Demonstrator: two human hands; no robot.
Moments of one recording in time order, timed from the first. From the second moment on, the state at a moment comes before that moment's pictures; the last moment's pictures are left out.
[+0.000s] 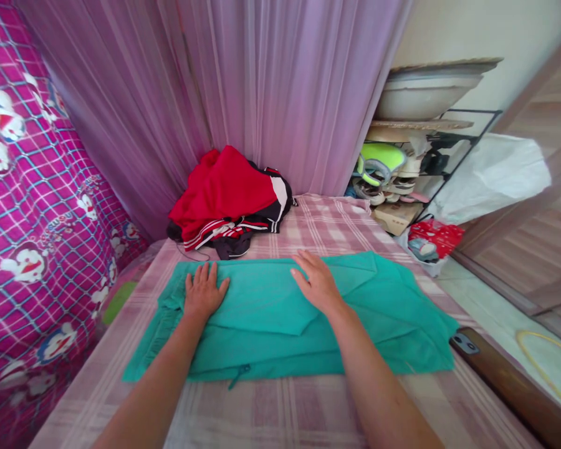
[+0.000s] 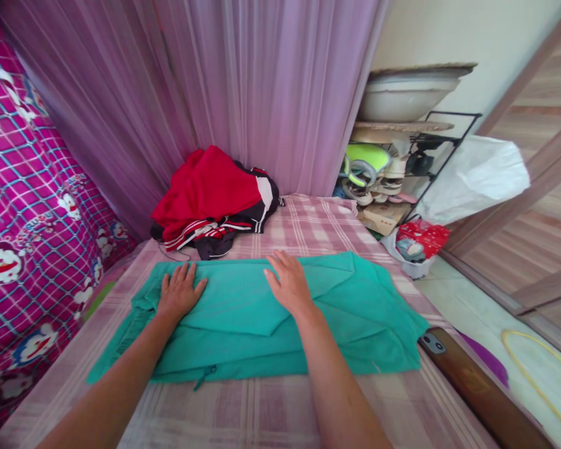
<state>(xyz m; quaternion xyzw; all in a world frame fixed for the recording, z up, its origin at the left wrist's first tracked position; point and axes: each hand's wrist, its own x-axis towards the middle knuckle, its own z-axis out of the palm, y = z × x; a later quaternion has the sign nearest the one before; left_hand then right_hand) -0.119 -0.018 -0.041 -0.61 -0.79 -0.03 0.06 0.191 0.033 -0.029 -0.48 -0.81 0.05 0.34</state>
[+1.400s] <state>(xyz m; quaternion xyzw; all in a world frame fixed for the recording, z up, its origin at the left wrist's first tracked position) -0.128 -0.030 -0.039 -0.62 -0.78 -0.05 0.00 0.202 0.046 -0.079 -0.55 -0.79 0.08 0.28</state>
